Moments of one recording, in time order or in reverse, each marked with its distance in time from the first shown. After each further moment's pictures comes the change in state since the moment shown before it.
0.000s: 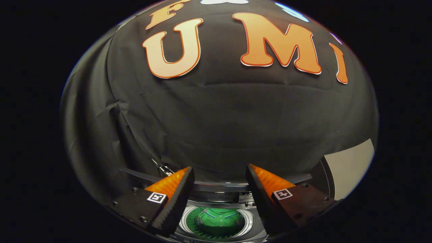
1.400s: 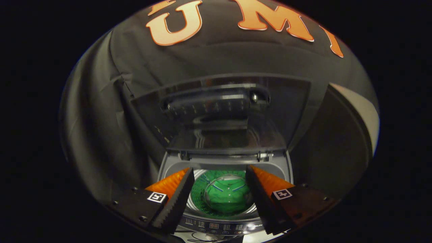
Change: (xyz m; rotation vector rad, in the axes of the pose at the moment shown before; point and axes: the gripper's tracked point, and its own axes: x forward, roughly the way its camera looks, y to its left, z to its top) arm -0.030 0.024 -0.112 0.060 0.180 0.045
